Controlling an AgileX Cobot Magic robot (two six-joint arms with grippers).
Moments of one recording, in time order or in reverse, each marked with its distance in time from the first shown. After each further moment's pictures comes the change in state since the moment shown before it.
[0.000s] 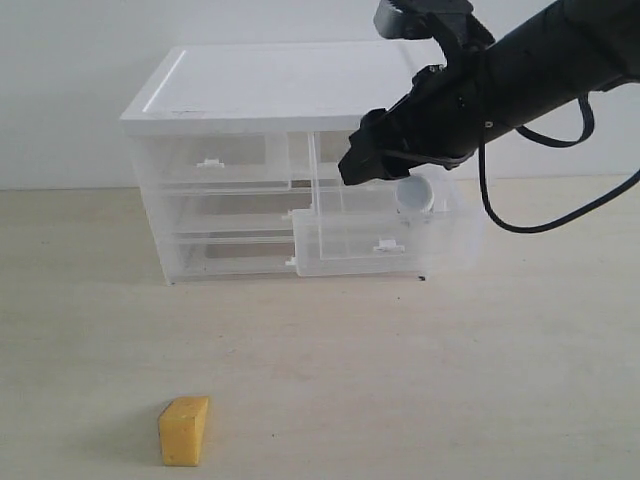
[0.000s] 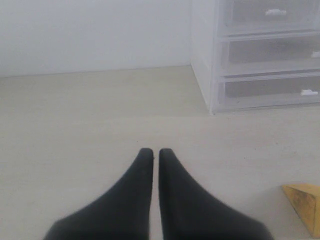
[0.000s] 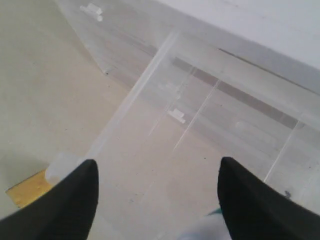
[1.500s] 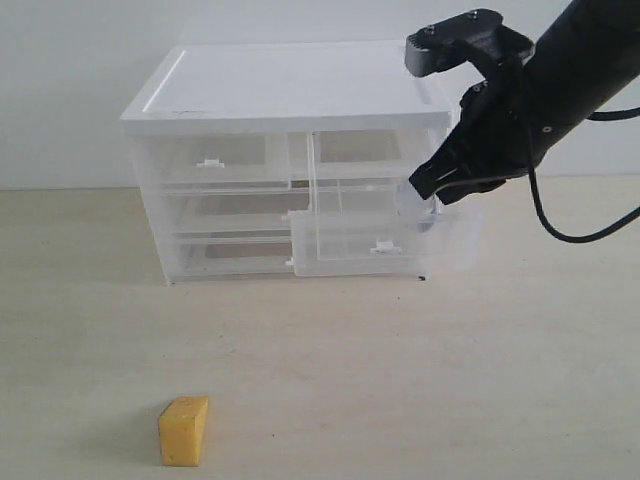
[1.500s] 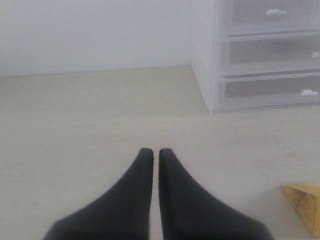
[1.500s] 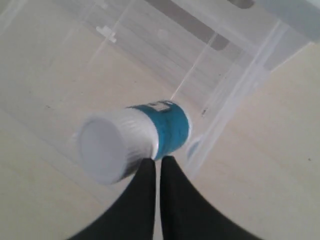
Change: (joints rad) left arm 0.000 0.000 0.000 0.000 0.000 0.000; right arm -0.006 -0.039 -0.019 -0.476 0.162 0.262
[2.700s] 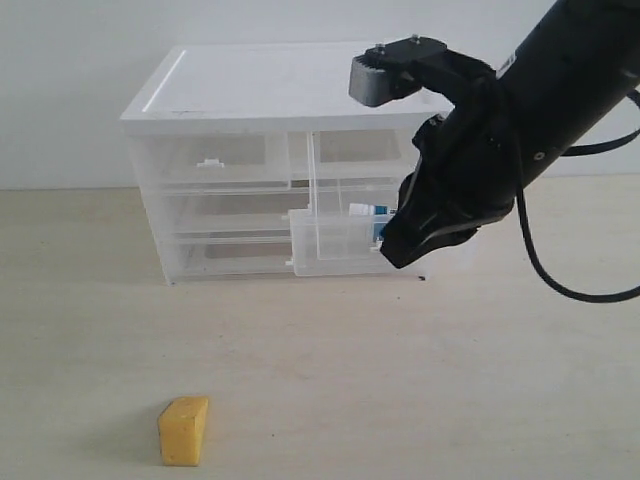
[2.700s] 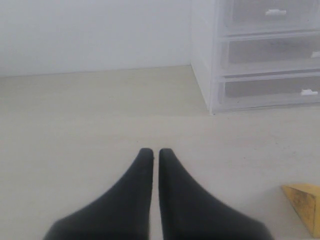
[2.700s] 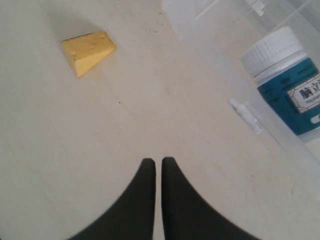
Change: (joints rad) left arm 0.000 0.000 0.000 0.000 0.000 0.000; right arm 0.107 -0.076 0.042 0.198 0.203 -0.181
